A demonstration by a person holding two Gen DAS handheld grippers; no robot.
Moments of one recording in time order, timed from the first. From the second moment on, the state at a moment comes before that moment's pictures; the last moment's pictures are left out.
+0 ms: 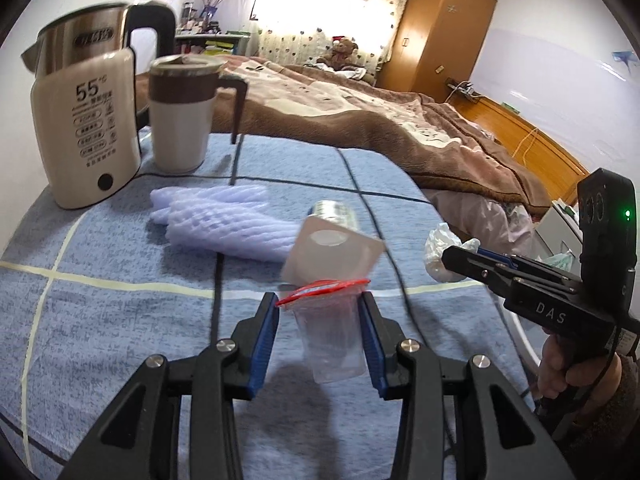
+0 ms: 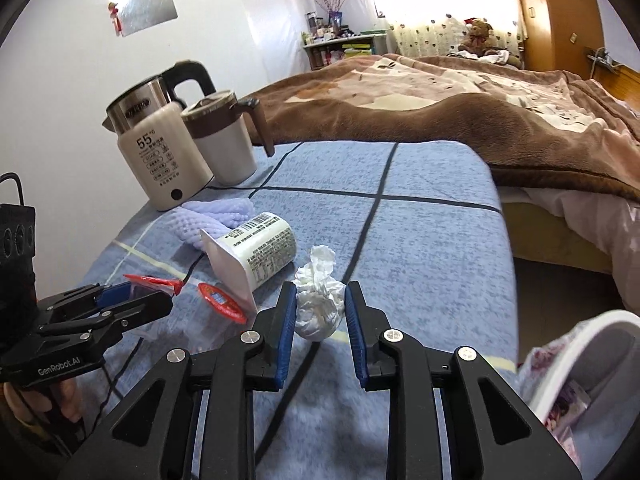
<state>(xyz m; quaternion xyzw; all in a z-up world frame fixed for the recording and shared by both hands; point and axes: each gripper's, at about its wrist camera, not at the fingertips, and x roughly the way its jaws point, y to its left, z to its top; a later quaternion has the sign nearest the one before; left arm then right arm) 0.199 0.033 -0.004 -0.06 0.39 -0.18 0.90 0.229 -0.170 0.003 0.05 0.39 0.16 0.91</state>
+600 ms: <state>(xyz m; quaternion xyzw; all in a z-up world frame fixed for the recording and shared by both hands) 0.168 -0.060 0.021 -0.03 0.37 -0.27 0.89 0.160 -0.254 0.032 0.08 0.36 0.10 0.92</state>
